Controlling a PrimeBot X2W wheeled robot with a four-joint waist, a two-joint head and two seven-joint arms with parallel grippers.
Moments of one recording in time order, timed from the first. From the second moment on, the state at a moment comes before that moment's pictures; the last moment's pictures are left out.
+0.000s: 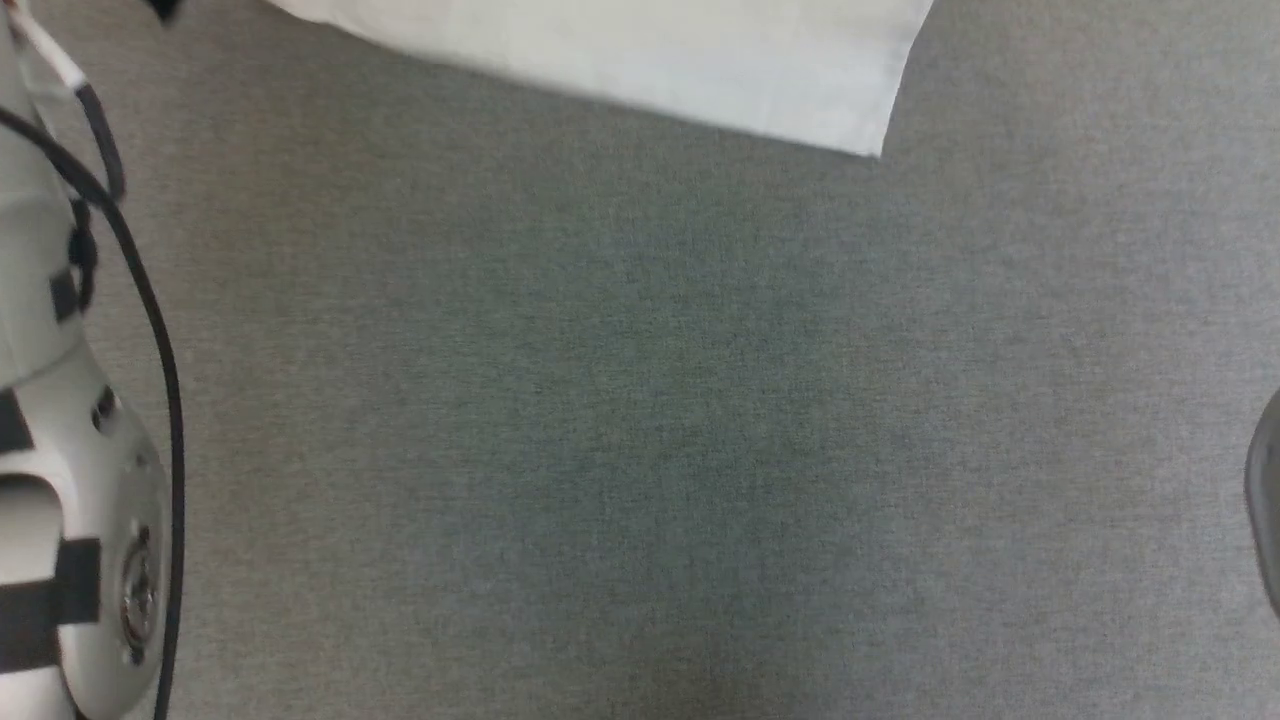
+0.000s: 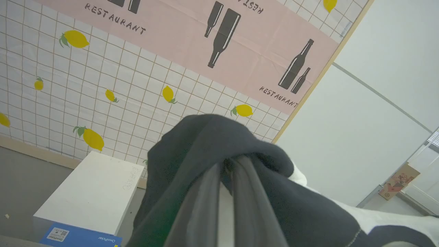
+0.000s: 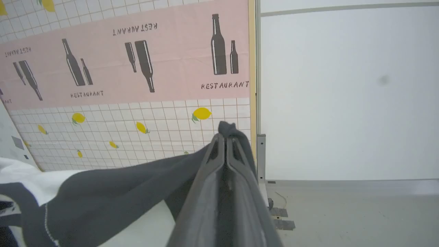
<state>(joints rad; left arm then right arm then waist) -1.33 0.26 -0.03 0.21 -0.63 0.18 0.34 -1.34 -0.12 -0.20 0.22 0.22 0.13 0.47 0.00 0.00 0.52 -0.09</state>
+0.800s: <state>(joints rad) -0.95 0.27 -0.15 0.40 -0.71 0.03 0.54 -1.01 -0.18 0.02 0.35 0.38 0.13 0.45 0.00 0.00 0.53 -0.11</state>
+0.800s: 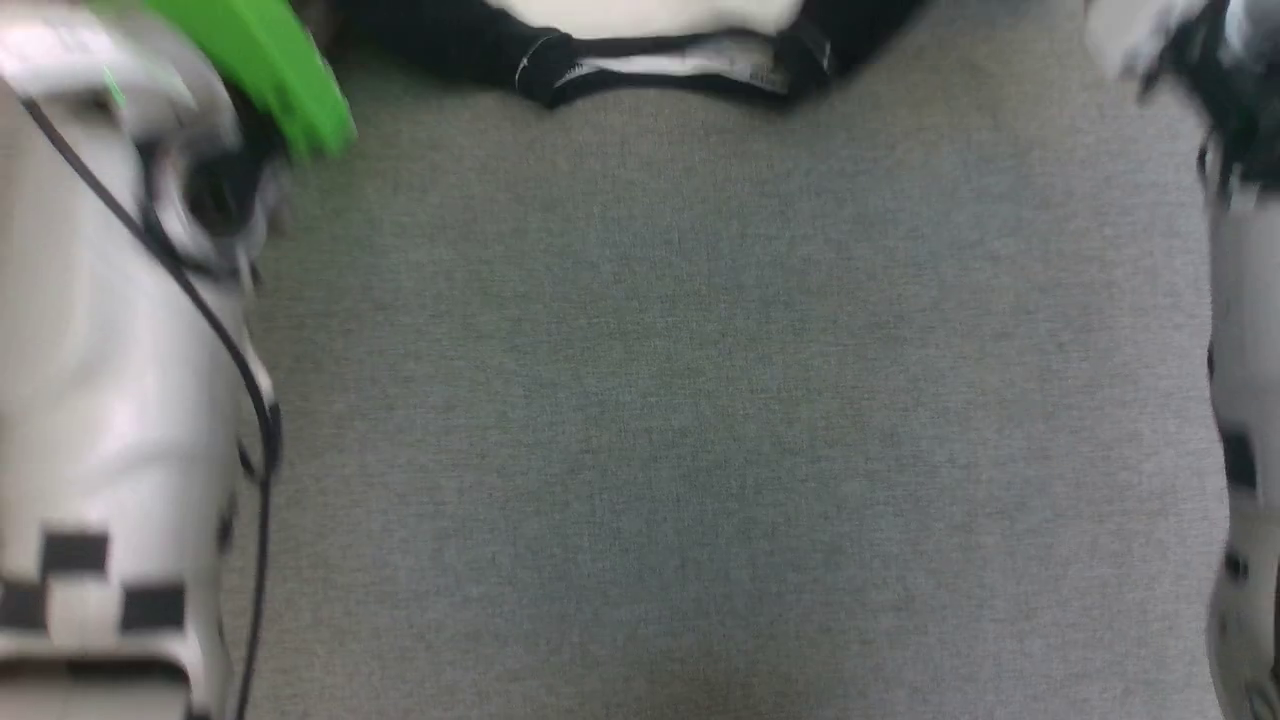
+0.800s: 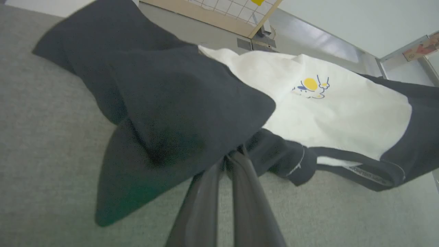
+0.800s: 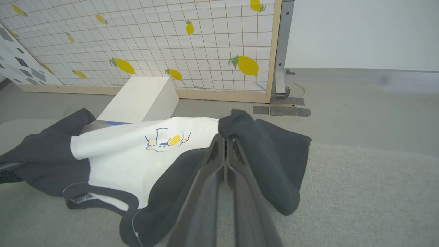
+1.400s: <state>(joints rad) -0.18 0.32 -0.06 -0.17 -0.85 0.12 0.65 -0.28 -0.13 -0.22 -0.18 0.37 0.13 0.64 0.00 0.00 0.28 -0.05</state>
